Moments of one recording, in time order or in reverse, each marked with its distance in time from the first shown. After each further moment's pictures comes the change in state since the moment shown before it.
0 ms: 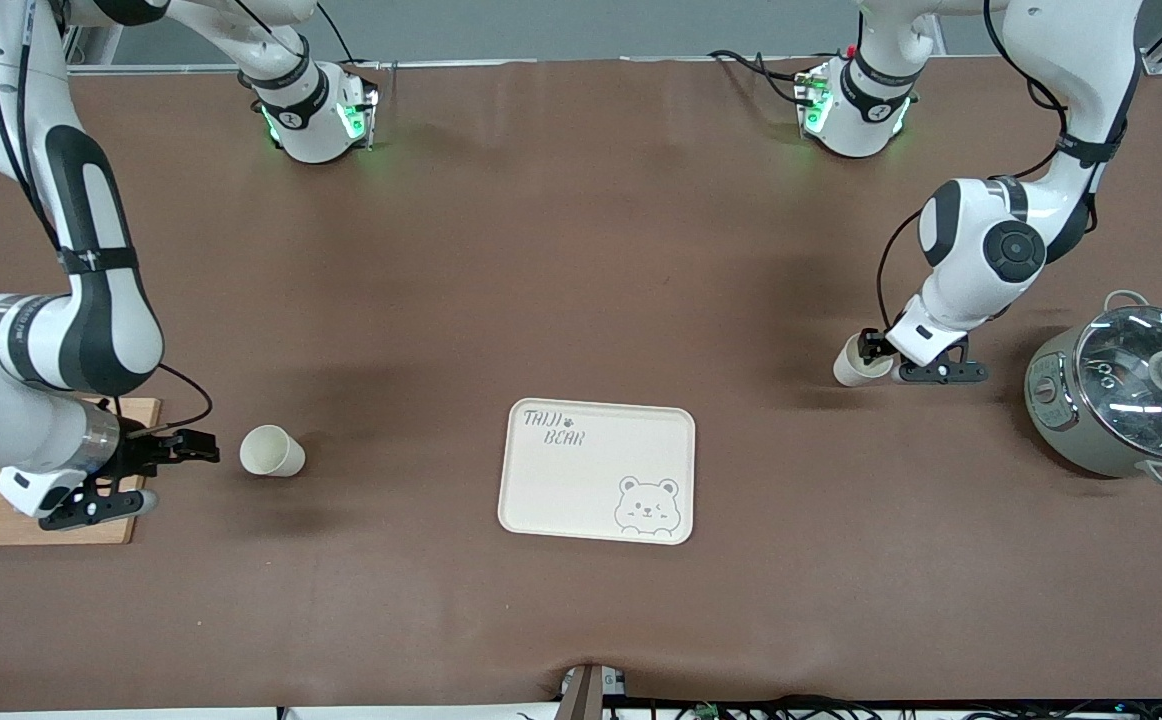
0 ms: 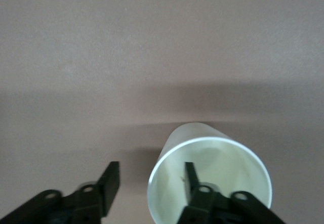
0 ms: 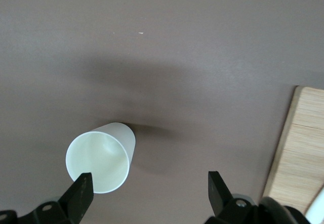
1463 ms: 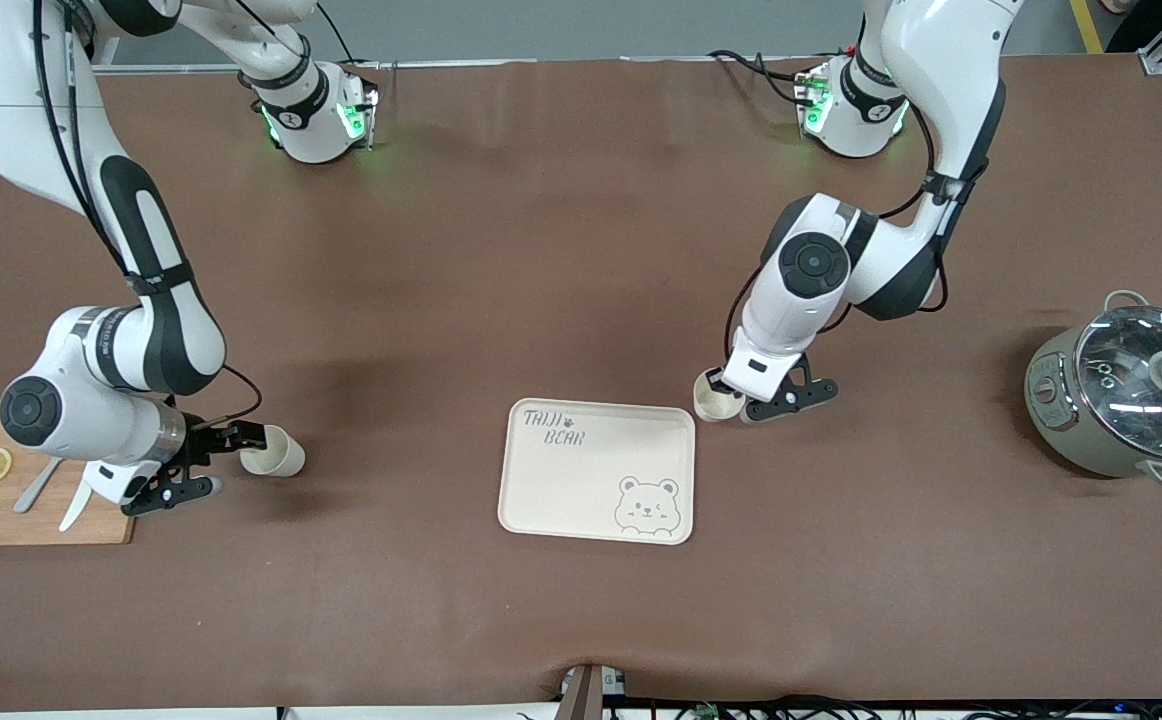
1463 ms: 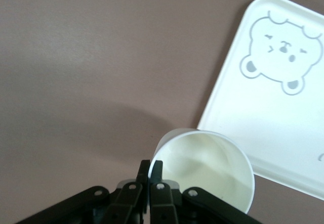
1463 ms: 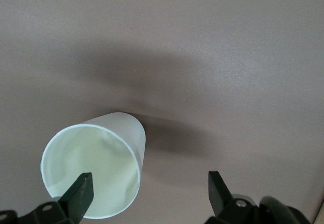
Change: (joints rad) left arm -0.342 0.185 -0.086 0.488 0.068 -0.257 -0.777; right arm 0.023 0.024 0.002 -0.158 0.001 0.156 -0.029
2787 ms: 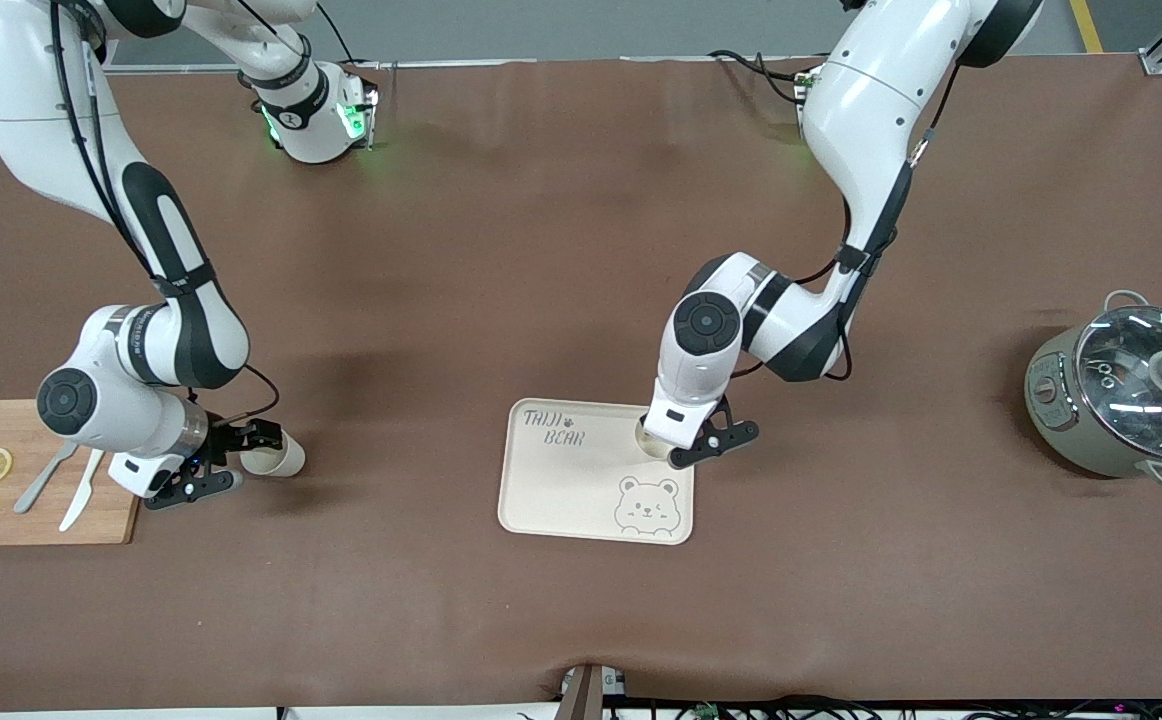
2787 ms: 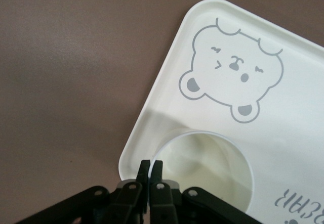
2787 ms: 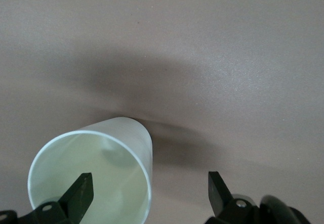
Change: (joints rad) left arm -0.091 0.316 0.002 0.392 0.091 -0.095 -0.175; right arm 0.015 0.007 0.002 -0.075 0.000 0.117 -0.001
